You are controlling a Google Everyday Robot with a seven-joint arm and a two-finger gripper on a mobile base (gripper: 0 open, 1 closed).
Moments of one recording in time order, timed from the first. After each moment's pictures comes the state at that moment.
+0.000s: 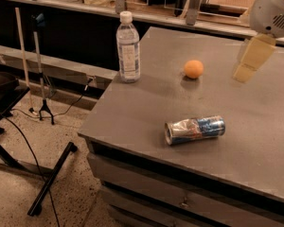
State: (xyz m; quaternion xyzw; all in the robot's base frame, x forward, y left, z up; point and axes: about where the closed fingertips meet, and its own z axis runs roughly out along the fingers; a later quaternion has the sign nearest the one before) arm 0.536 -0.217 0.978 -0.59 0.78 -0.03 0.20
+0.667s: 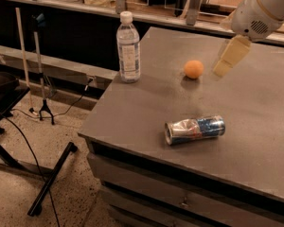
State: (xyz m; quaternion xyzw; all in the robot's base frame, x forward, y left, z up) arm 0.589 -0.194 0.950 -0.58 0.77 0.04 0.26
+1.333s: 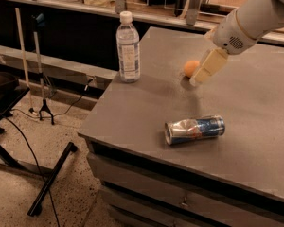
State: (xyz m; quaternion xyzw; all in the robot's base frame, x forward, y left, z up) arm 0.614 -0.161 0.910 -0.56 0.77 0.09 0.29
